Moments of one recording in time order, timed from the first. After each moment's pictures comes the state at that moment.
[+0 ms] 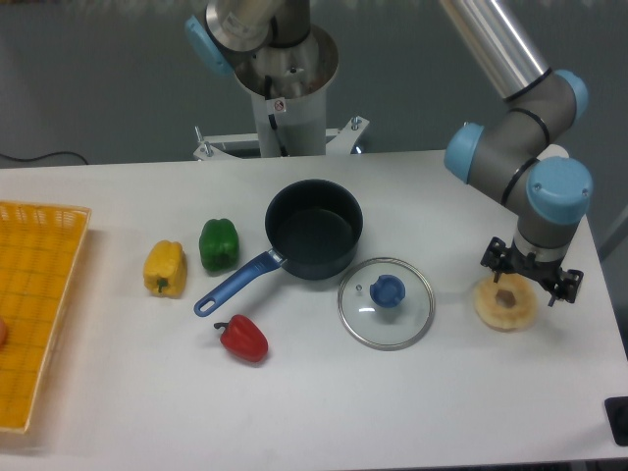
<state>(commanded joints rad) 2.83 -2.23 -1.45 -0.89 1.63 1.33</state>
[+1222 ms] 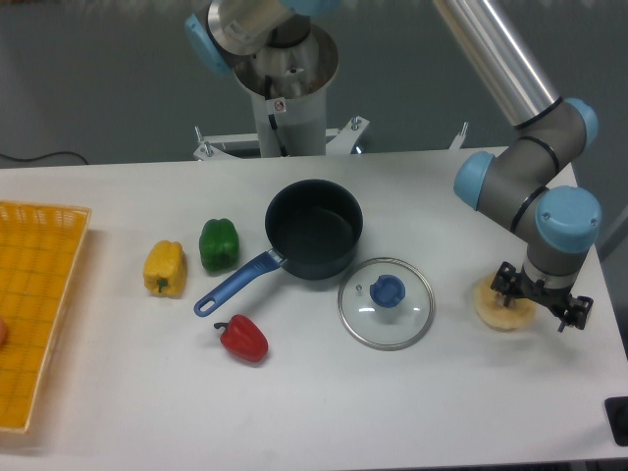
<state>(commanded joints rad) 2.81 -2.28 -1.39 -0.88 1.59 1.36</state>
